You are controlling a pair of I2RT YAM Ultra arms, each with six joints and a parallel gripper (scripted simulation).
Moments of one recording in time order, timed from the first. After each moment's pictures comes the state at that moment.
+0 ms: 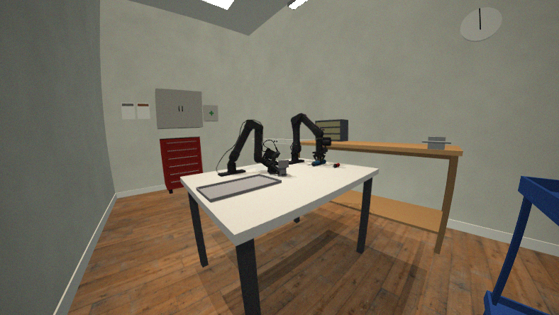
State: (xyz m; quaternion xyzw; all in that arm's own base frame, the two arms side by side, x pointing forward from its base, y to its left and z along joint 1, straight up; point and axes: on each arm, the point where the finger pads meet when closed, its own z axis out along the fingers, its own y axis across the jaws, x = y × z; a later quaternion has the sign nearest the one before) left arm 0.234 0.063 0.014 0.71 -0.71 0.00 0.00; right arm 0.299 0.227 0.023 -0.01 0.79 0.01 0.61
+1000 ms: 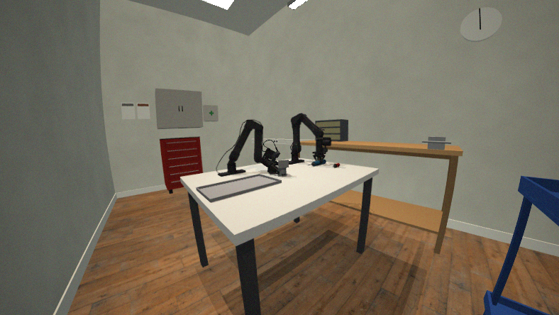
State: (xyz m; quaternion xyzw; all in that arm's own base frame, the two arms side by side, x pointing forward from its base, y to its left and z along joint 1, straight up) left arm 0.234 0.063 0.014 0.71 -0.71 0.00 0.00; right arm 0.299 0.227 0.023 -0.01 0.79 0.01 0.61
